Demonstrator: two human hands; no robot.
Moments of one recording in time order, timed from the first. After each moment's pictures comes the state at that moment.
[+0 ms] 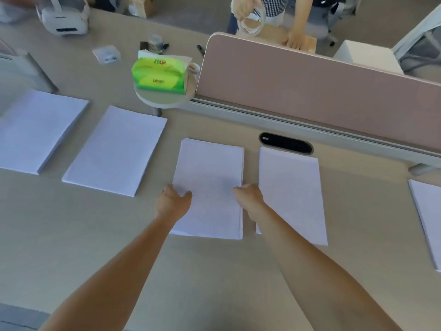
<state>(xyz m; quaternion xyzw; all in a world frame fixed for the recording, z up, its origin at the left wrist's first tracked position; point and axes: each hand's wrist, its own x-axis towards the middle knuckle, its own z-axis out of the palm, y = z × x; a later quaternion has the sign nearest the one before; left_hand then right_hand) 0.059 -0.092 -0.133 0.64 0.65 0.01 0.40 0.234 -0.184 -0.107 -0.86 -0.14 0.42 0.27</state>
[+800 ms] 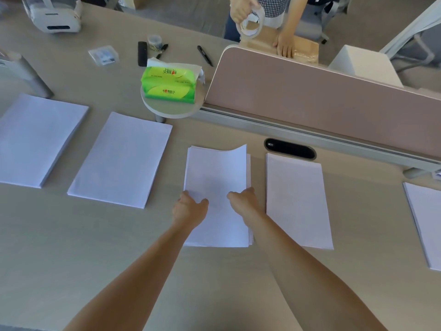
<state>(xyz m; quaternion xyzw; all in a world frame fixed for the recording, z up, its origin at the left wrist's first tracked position) 0.063 -0.077 -0.124 0.60 0.62 0.00 0.51 0.202 -0.142 -0.102 -0.86 -0.03 0.43 0.27</state>
